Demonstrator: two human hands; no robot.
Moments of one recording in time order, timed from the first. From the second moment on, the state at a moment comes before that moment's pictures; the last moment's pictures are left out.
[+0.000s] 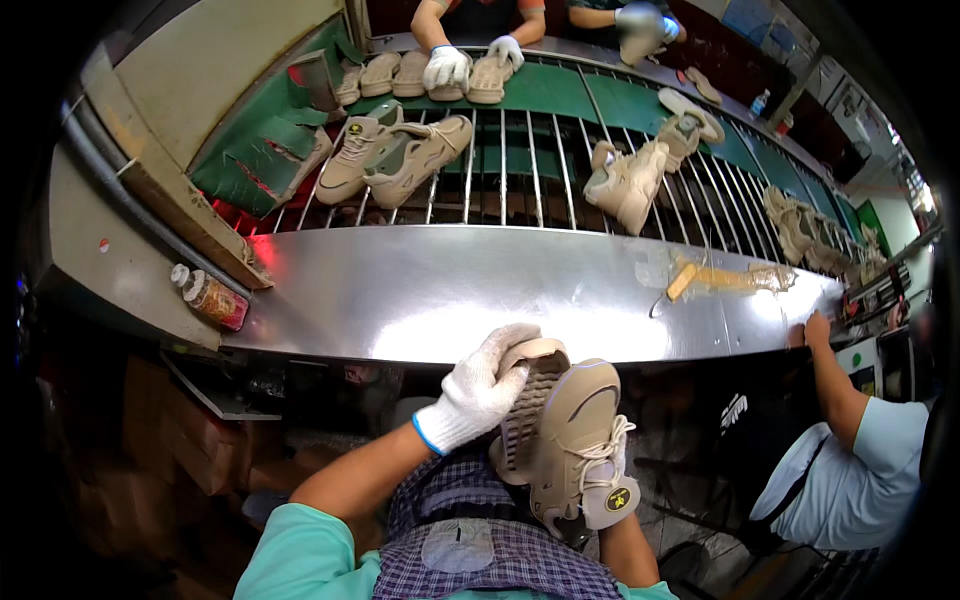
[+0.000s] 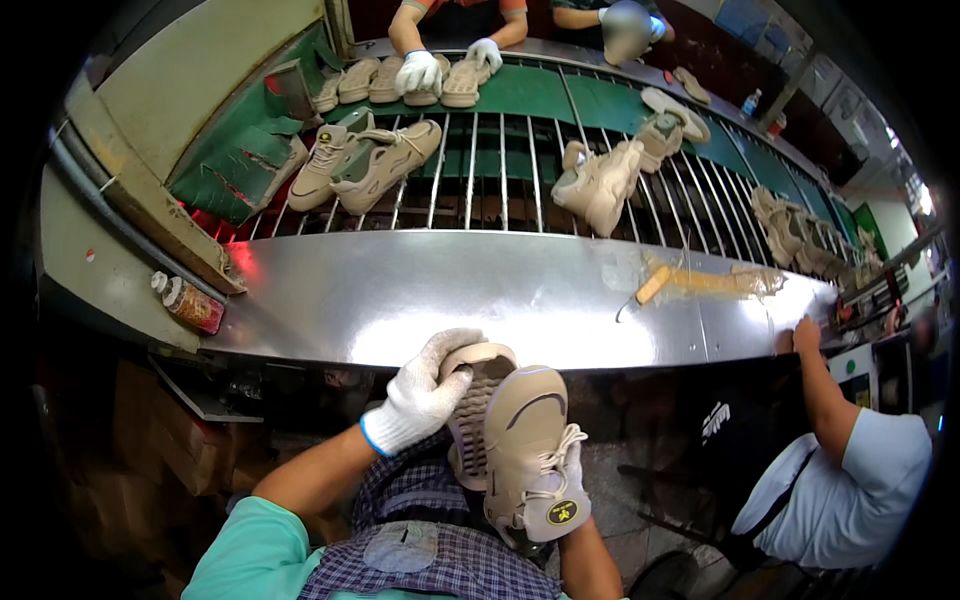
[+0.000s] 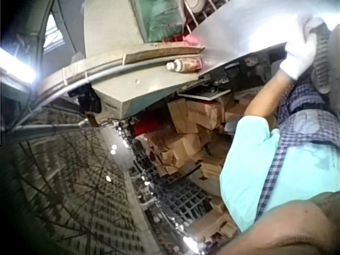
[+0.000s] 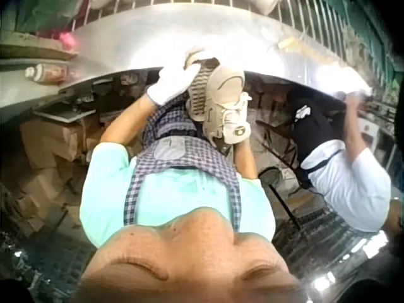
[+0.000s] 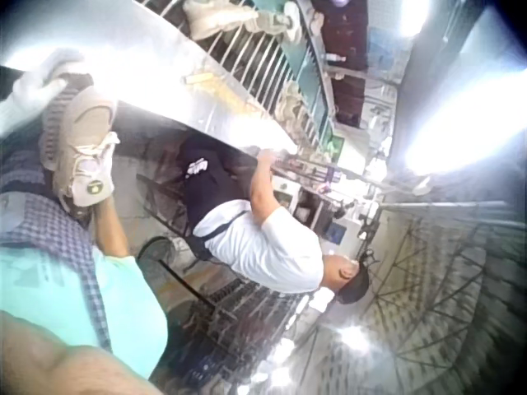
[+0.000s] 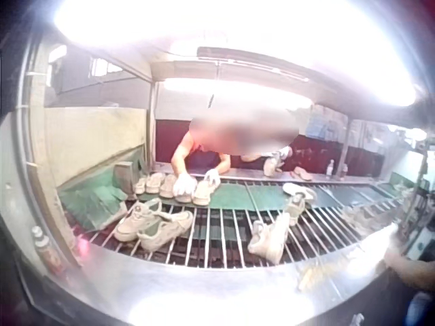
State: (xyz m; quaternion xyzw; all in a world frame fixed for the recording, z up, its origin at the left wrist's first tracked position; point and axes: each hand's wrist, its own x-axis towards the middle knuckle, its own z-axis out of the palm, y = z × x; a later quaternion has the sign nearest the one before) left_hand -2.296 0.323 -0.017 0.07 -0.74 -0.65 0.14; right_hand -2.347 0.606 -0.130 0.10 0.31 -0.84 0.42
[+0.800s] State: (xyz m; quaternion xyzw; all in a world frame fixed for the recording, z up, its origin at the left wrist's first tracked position) left_hand -2.287 0.291 0.021 -0.05 -0.80 -0.59 0.00; right_hand -2.314 0.566 -0.127 0.13 0.29 -0.78 0.54
